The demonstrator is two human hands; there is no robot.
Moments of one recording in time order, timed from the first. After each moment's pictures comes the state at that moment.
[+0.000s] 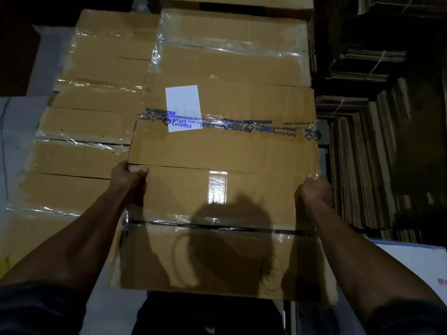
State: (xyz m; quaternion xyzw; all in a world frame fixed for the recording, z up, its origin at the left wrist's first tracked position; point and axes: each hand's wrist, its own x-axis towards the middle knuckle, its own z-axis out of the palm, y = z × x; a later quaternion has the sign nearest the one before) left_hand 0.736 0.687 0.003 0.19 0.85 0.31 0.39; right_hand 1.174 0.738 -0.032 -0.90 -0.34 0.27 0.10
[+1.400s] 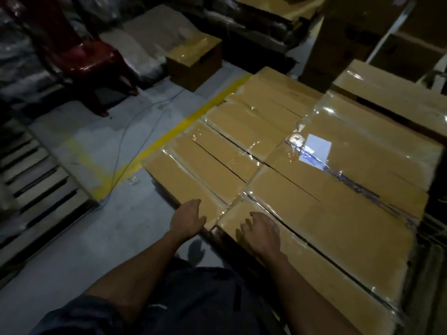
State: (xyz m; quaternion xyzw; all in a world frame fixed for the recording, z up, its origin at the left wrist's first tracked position) left_hand 0.707 0.374 0.081 0.34 0.89 0.10 0.29; right_hand 0.890 0.505 0.081 -0.44 -0.84 0.30 -0.09
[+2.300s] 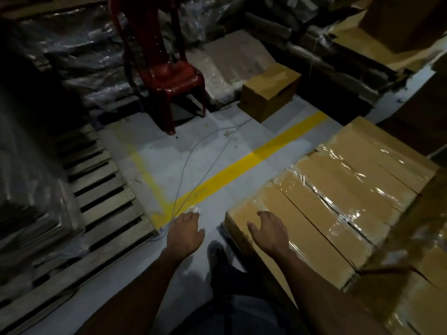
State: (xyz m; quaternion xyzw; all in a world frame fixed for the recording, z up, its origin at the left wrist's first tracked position) left_hand 0.278 0.186 0.082 0.29 0.92 0.04 0.24; right_hand 0.409 0.396 0.078 -0.34 -0.89 0.26 -0.12
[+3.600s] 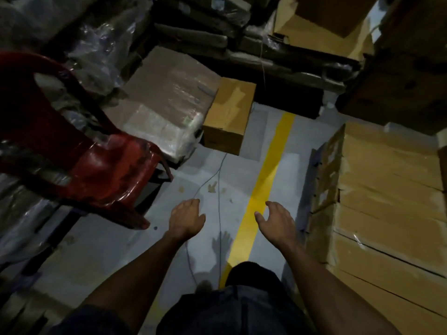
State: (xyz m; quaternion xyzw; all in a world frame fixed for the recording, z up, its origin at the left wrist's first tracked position) left_hand -0.394 0.509 0.087 0.51 0.82 -0.03 0.26; right_hand -0.155 0.614 0.083 -0.58 -0.77 0.26 -0.04
